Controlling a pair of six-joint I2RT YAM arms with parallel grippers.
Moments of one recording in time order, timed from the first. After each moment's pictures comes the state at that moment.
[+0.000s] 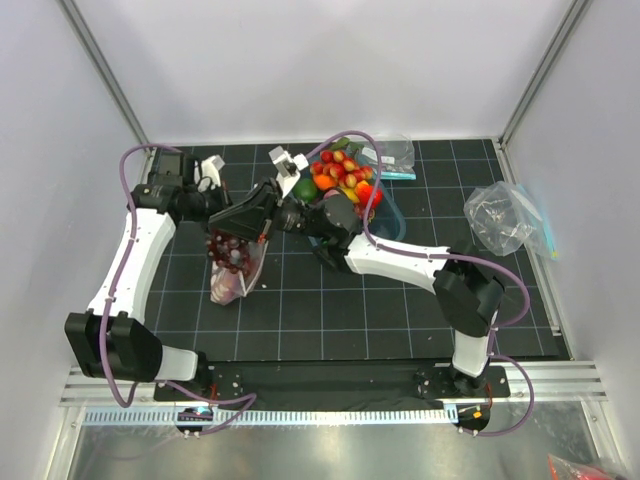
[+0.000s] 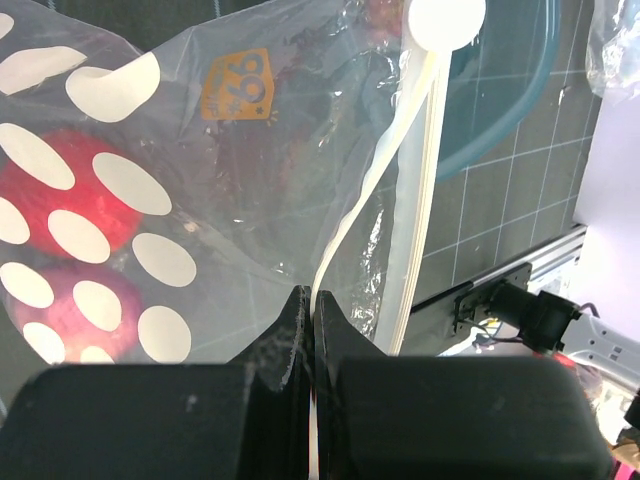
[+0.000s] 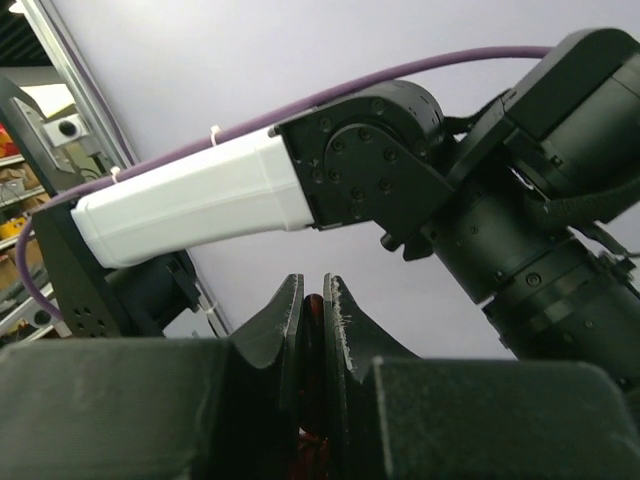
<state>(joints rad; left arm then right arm) -0.09 1.38 1.36 -0.97 0.50 -0.34 0.98 1.85 1.37 1.12 -0.57 0.80</state>
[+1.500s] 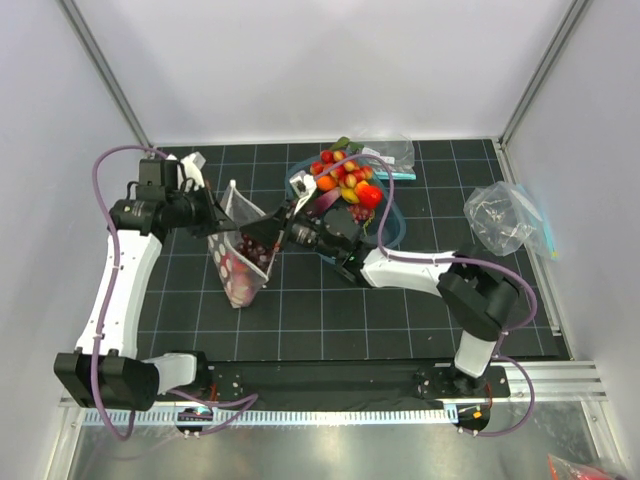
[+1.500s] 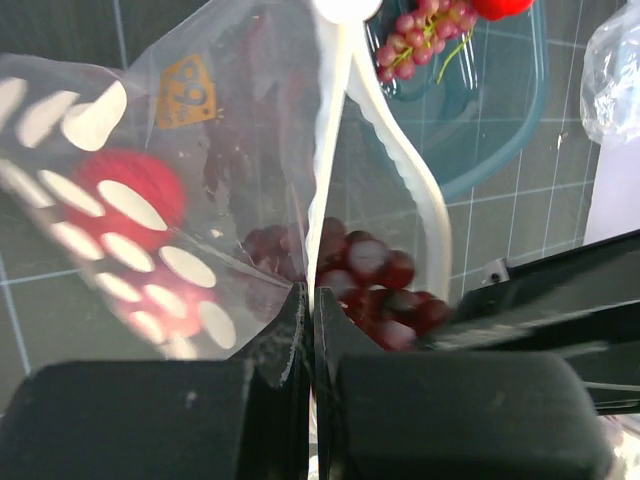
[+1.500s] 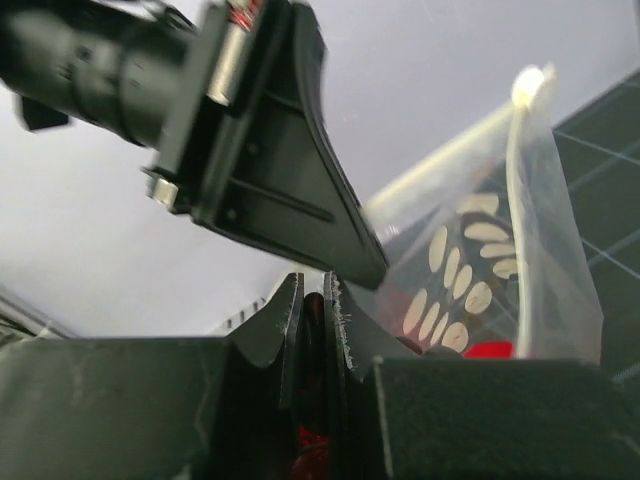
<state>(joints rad) -0.06 1.24 1.34 -0.96 0.43 -0.37 0.92 1.79 1.08 0.98 -0.30 0.68</state>
